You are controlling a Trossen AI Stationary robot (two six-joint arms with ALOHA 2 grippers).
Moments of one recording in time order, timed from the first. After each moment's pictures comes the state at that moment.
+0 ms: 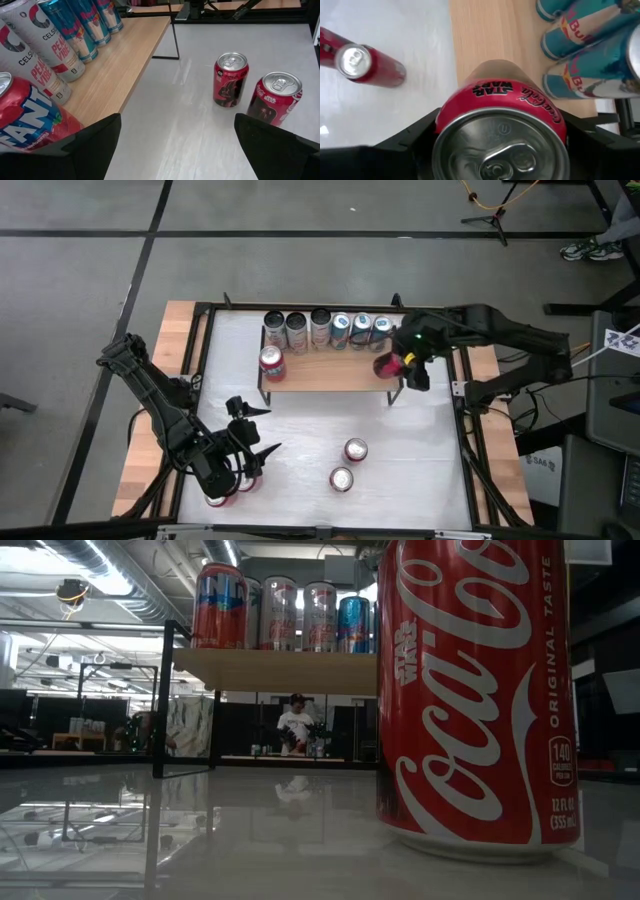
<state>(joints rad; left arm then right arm) -0.78 1.49 1.36 -0.95 -0.98 -0.80 -0.10 1.31 1.59 -1.36 -0.02 -0.05</state>
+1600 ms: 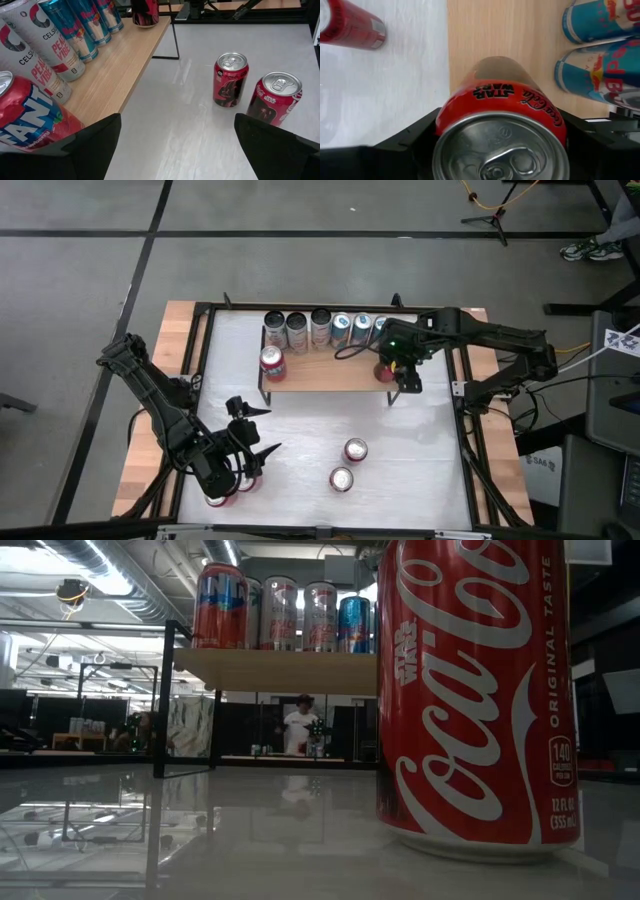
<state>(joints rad) -0.78 1.49 1.36 -0.95 -0.98 -0.80 -0.11 1.45 1.58 -1.43 0.01 -0.17</state>
